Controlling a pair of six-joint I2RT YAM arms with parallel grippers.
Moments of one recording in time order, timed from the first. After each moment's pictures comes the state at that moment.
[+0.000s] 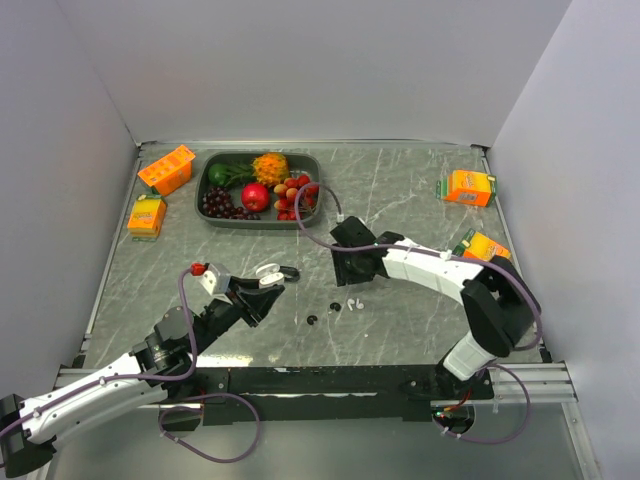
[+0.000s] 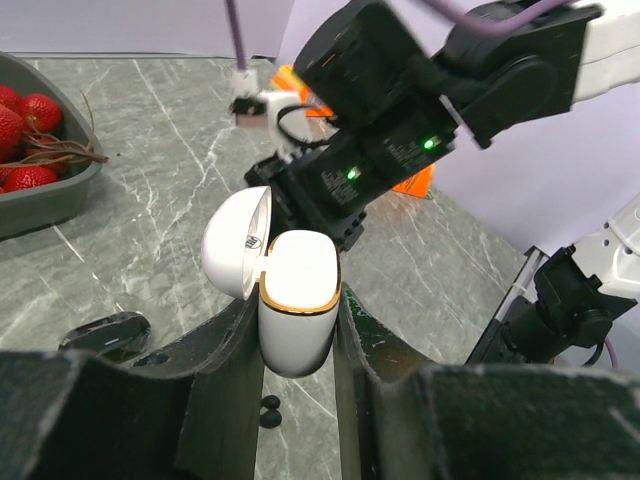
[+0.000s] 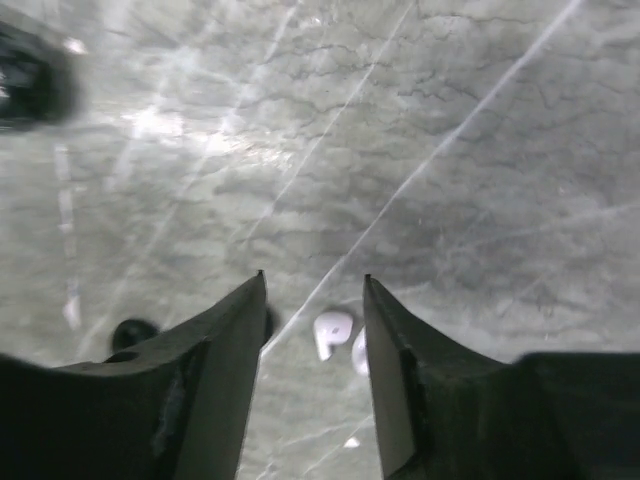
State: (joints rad) left arm -1.02 0.33 0.21 0.28 -0.21 -0.36; right arm 0.74 1.60 1.01 -0.53 0.11 0.51
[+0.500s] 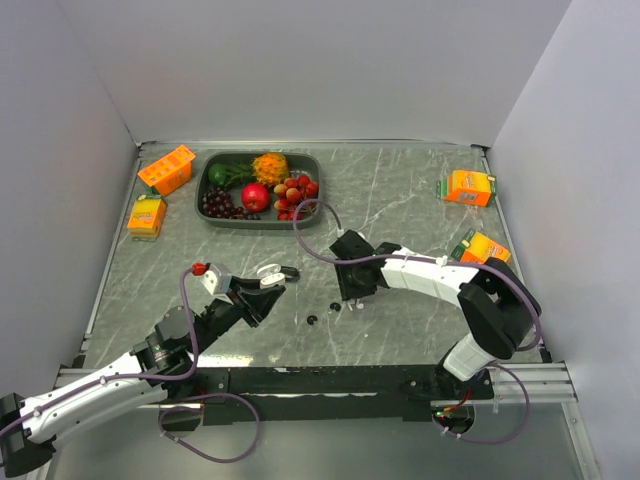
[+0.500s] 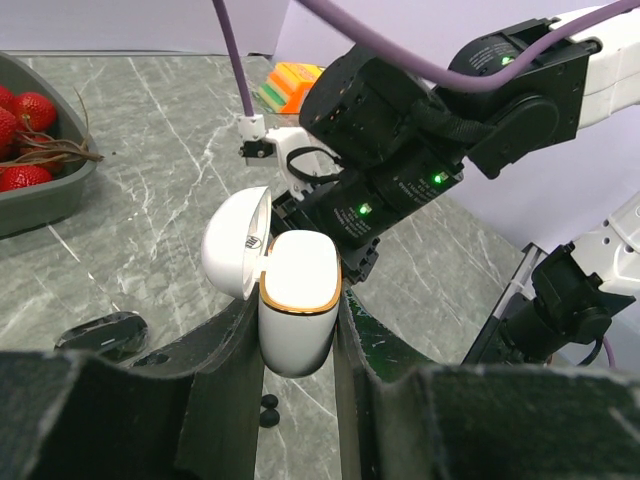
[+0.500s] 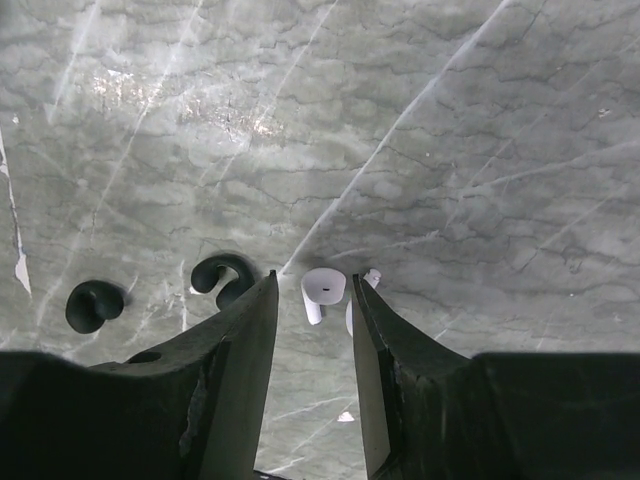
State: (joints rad) left arm -1.02 0.34 0.21 0.29 -0.20 -0.36; right arm 0.78 1.57 0.91 -0.53 0.11 0.54
